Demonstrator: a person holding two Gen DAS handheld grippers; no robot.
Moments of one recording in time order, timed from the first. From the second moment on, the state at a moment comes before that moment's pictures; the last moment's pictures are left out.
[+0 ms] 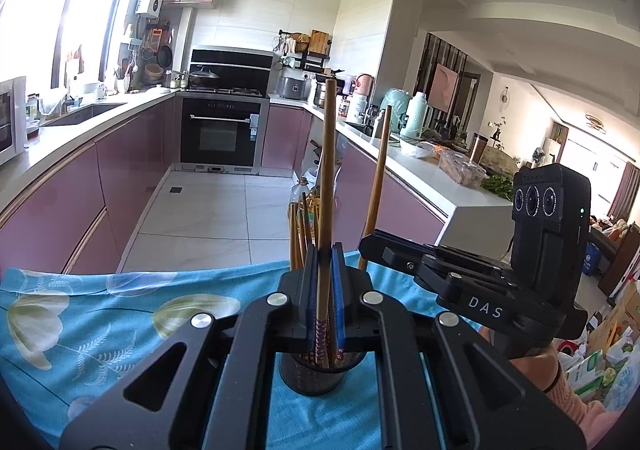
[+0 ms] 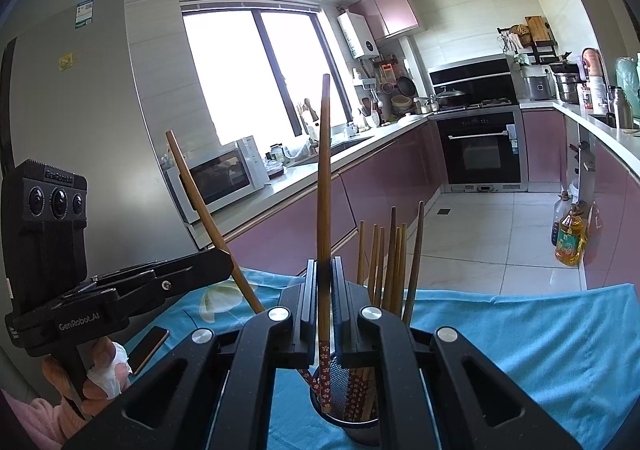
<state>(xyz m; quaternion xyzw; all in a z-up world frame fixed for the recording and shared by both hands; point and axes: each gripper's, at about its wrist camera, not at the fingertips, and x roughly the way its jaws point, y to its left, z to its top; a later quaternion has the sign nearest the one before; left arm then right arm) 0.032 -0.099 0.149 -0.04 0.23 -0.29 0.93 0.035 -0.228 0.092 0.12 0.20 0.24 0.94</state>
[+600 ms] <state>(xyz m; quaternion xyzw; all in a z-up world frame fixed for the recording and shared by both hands) 0.050 -0.100 0.143 -0.03 0.25 -0.29 0.92 0.050 -0.230 0.077 0.13 0.22 0.22 0.94</state>
